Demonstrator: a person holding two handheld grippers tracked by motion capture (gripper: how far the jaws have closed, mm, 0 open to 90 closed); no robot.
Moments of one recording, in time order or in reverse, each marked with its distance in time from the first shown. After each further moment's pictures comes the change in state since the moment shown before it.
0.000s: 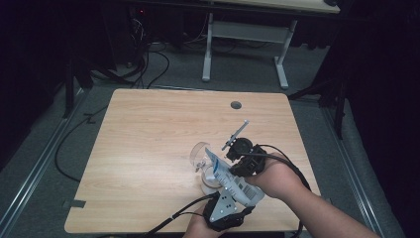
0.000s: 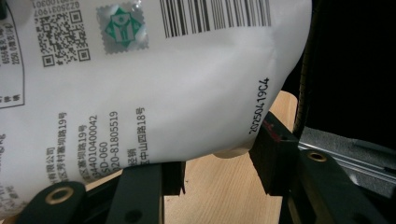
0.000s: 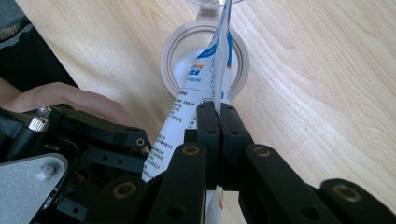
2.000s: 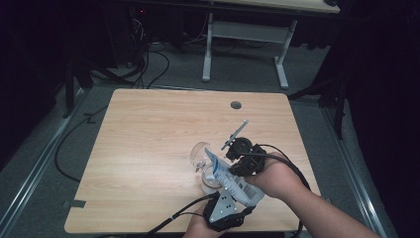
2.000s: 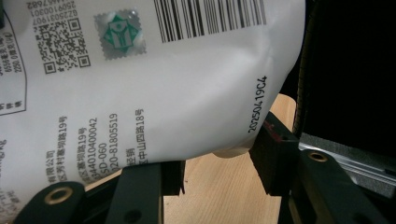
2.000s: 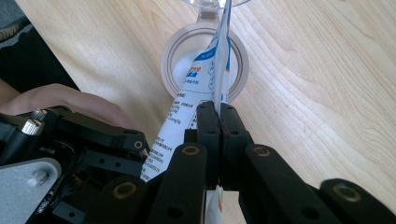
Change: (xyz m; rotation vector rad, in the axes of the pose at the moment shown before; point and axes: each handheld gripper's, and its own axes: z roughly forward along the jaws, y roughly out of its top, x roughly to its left) left arm -0.001 0.002 -0.001 -0.009 0.001 0.005; right arm 0.001 0.001 -0.001 -0.005 -0.004 -0.007
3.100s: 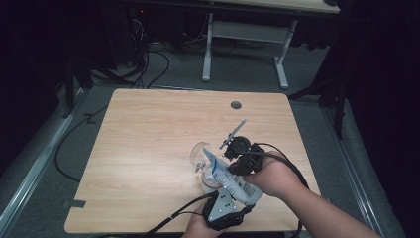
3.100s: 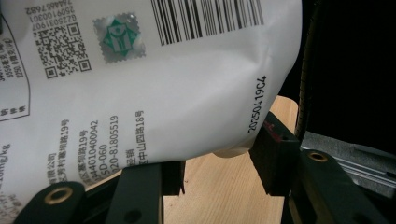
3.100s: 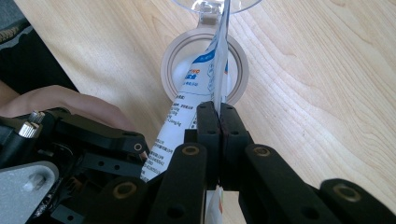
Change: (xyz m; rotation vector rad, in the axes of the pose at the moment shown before) left arm 0.003 0.002 -0.002 -0.009 0.006 -0.005; right arm 0.000 0.005 0.000 -0.004 -0.002 -0.010
